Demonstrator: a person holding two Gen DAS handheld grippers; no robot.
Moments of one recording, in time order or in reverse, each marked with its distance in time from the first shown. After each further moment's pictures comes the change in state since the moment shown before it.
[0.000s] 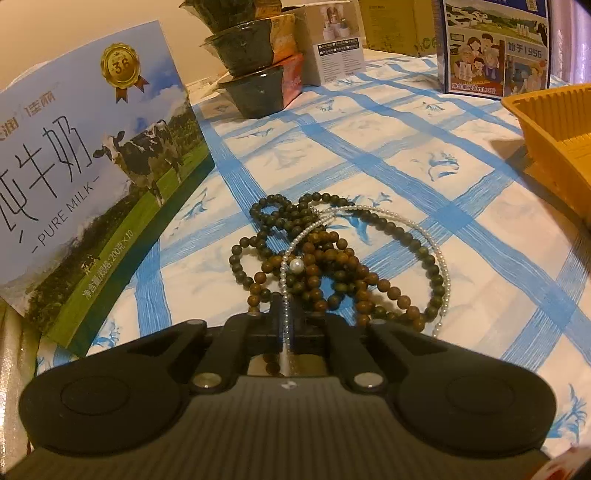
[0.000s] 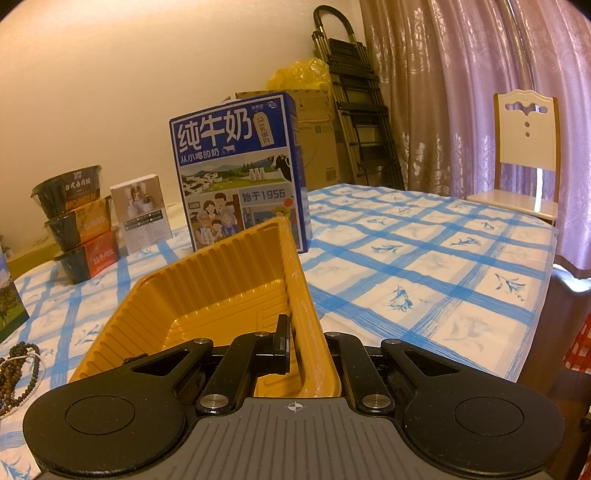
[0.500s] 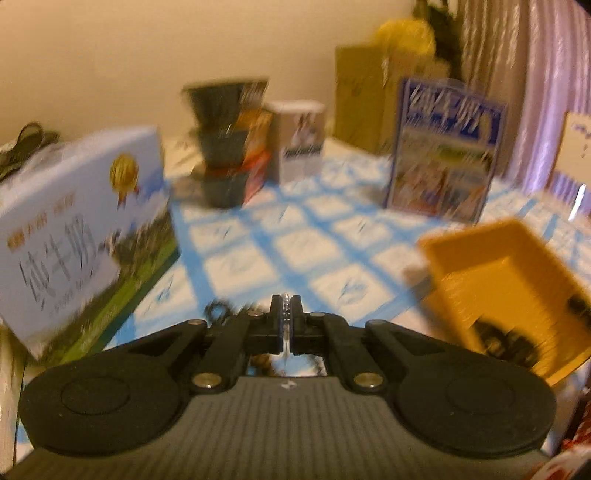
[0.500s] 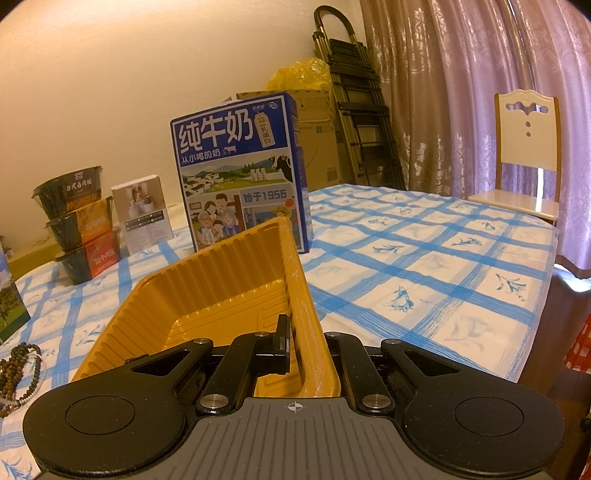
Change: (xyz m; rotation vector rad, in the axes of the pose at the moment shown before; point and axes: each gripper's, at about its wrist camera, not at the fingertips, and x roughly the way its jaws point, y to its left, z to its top) left arm -0.110 0.007 0.056 -0.150 -0.229 -0.210; right arm 0.000 -0.001 -0.001 0.001 -0.001 0.000
